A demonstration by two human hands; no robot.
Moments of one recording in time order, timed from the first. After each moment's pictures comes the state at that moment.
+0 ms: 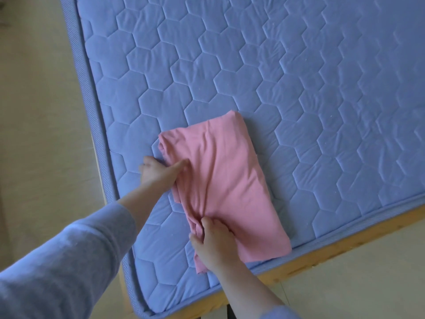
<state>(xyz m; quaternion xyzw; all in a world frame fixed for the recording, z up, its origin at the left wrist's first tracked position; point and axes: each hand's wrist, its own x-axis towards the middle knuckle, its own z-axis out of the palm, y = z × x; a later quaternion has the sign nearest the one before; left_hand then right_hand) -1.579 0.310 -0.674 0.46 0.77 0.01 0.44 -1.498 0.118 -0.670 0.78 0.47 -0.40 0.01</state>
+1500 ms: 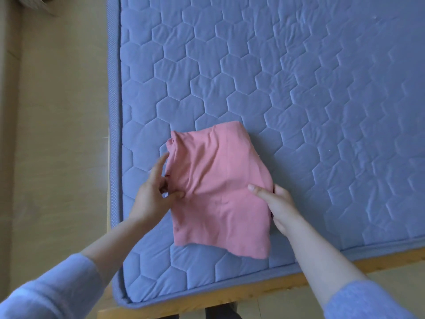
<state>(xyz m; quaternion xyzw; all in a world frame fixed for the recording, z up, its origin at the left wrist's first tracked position) -1.602 0.245 -0.611 0.59 0.61 0.19 0.49 -1.322 0.176 -0.614 0.72 0.13 -0.57 -0.38</state>
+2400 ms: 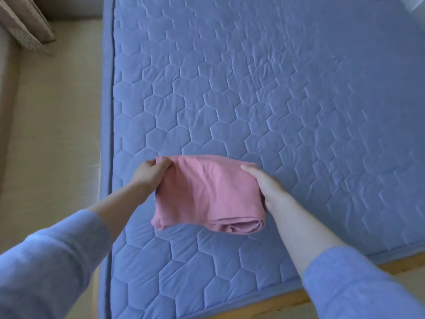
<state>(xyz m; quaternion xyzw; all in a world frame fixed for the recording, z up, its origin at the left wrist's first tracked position) -1.554 0.345 -0.575 0.46 0.71 0.12 0.52 -1.304 0.256 -0.554 0.74 0.06 -0.56 -0.37</state>
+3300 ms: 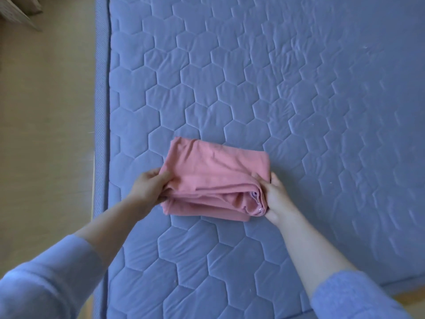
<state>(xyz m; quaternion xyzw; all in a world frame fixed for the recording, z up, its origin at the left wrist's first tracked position) -1.577 0.374 -0.649 0.29 0.64 0.19 0.69 -1.310 0.295 -0.632 0.69 0.05 -0.56 -0.46</state>
